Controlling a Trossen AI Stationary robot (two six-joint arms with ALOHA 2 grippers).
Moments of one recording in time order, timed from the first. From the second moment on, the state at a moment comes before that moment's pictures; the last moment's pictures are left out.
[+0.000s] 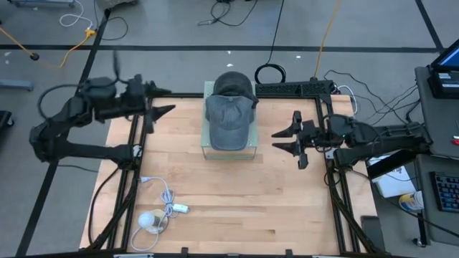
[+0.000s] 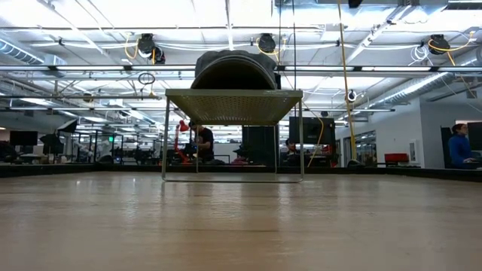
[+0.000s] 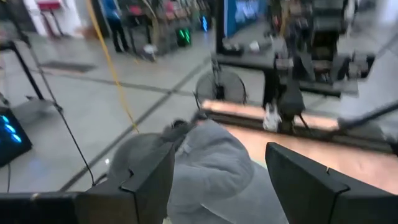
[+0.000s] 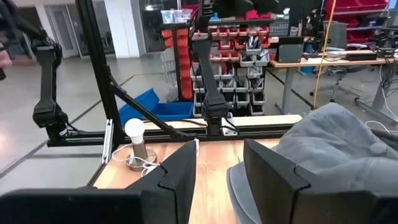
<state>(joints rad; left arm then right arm) 0.27 0.84 1.30 -0.64 -0.07 0.02 0.08 0.82 0.83 -0.03 0.05 0.07</state>
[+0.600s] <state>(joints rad) 0.27 0.25 0.59 -0.31 -0.20 -0.16 0.08 0.68 0.39 0.36 0.08 0.17</state>
